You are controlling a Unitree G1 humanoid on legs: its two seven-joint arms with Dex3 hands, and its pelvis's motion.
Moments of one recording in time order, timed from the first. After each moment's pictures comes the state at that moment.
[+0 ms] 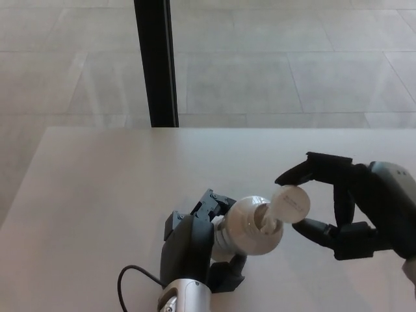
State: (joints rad) left_arm -0.19 -0.05 -0.43 0.08 0.39 0.37 0.36; right_arm -0.13 -0.43 0.10 -0.37 -0.45 -0.04 0.11
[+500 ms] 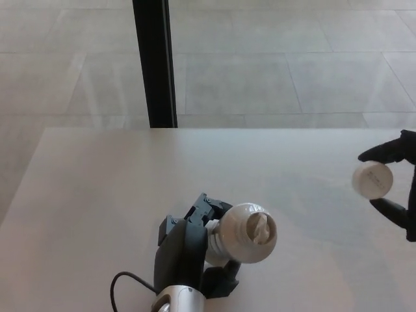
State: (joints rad) left_arm -0.15 -0.04 -0.41 0.04 0.39 0.37 0.35; right_arm -0.07 -0.46 -0.16 -0.27 -0.27 -0.02 0.17
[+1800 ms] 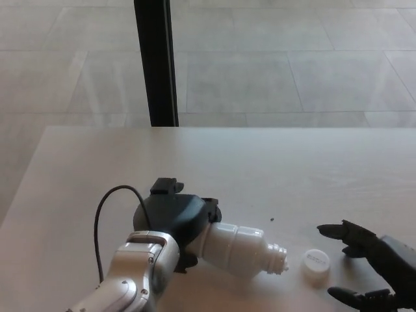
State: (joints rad) left_arm -0.56 0.42 -0.83 0.10 0.66 0.61 -0.12; right_arm -0.05 -0.49 0.16 0.05 -0.43 -0.02 0.15
